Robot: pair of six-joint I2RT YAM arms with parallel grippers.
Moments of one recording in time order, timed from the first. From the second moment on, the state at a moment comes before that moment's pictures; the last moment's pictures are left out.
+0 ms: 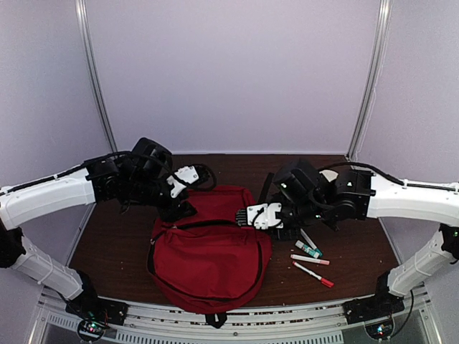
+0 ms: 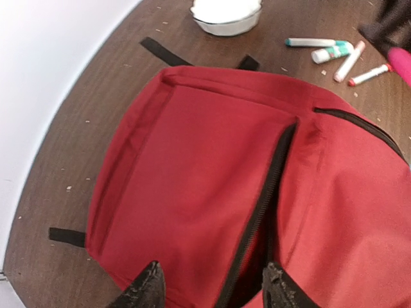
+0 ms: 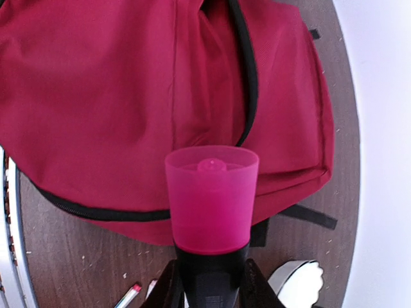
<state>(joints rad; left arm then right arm) -0.85 1.35 1.15 -0.60 0.02 0.32 1.10 1.40 1.19 -0.65 0.13 -0.68</state>
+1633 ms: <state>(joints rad) -1.05 1.72 1.26 -0.61 -0.32 0.44 1.06 1.43 1.23 -0.69 0.00 -0.59</state>
